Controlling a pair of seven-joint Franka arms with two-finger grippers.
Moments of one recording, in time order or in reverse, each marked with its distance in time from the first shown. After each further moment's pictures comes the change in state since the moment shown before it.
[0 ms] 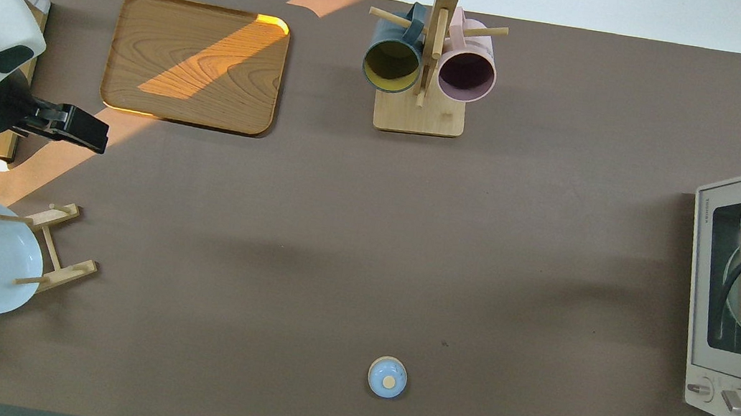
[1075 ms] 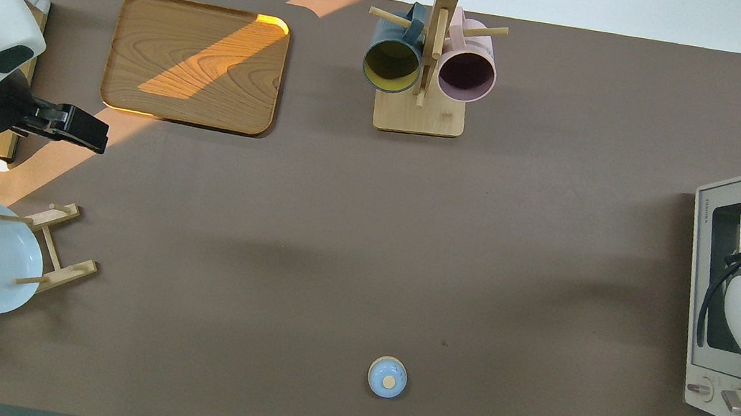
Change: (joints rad) left arm 0.000 0.000 0.000 0.000 0.000 0.000 0.000; right arm 0.000 -0.017 0.003 -0.093 0.009 0.100 -0.006
